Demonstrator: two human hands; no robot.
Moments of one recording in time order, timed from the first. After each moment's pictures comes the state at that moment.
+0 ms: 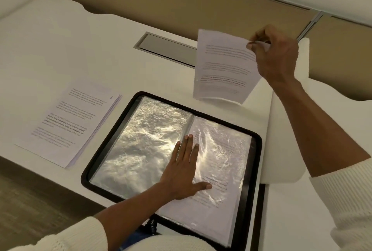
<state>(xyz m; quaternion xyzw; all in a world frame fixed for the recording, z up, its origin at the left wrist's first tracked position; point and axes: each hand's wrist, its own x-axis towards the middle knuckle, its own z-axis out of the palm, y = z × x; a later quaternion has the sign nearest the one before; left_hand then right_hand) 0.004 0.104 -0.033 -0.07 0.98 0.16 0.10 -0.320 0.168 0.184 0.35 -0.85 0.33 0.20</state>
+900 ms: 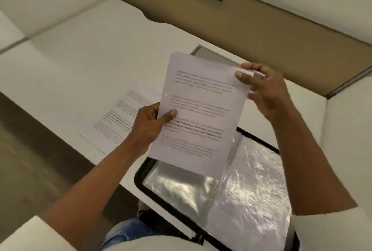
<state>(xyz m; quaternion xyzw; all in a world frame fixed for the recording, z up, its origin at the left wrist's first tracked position) 0.087 -0.130 0.112 -0.34 0.60 0.70 -0.19 -0.184 0.016 0.183 0.21 -0.66 0.65 -0.30</state>
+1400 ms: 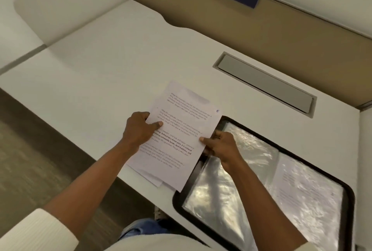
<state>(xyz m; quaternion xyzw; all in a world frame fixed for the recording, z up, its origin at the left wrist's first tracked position) 0.150 -0.304 0.047 -0.50 0.69 0.51 -0.08 -0.025 -0.097 0.032 0.04 -0.70 0.55 -0.44</state>
